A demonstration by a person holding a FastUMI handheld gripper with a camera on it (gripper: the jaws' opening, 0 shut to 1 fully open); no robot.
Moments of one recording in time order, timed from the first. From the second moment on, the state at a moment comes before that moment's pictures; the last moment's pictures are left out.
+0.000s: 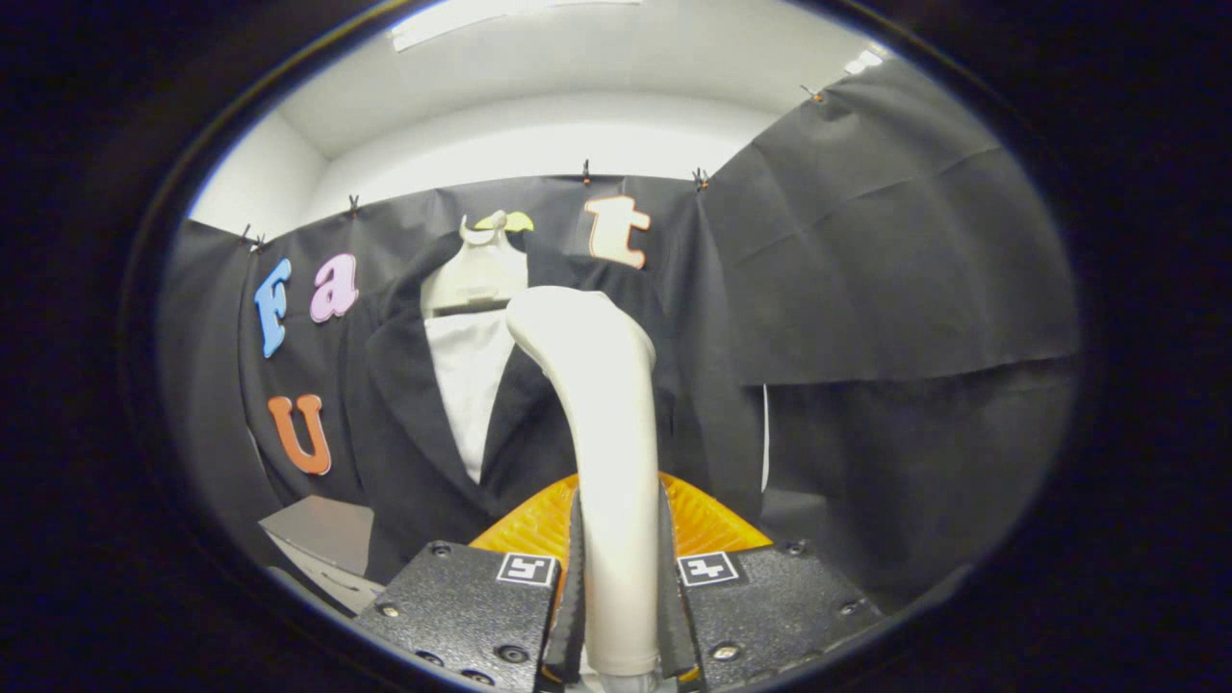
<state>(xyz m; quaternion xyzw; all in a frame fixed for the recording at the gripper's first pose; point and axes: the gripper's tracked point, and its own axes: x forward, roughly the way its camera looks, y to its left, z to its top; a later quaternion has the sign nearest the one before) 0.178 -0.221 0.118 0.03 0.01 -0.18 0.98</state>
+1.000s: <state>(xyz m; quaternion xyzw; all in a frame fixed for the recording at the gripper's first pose) 0.259 -0.252 0.139 -0.06 -0.04 -0.17 0.98</state>
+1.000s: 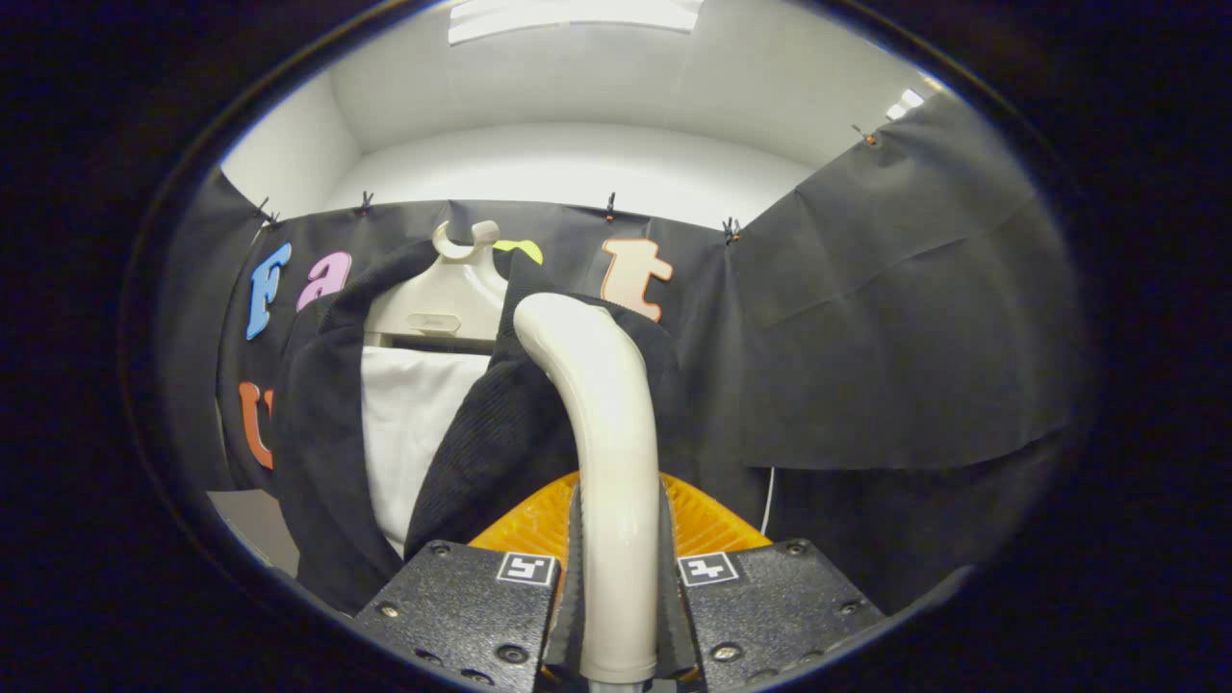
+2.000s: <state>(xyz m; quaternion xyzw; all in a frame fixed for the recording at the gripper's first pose) 0.190 -0.249 -0.007 -0.07 0.10 -0.19 0.97</state>
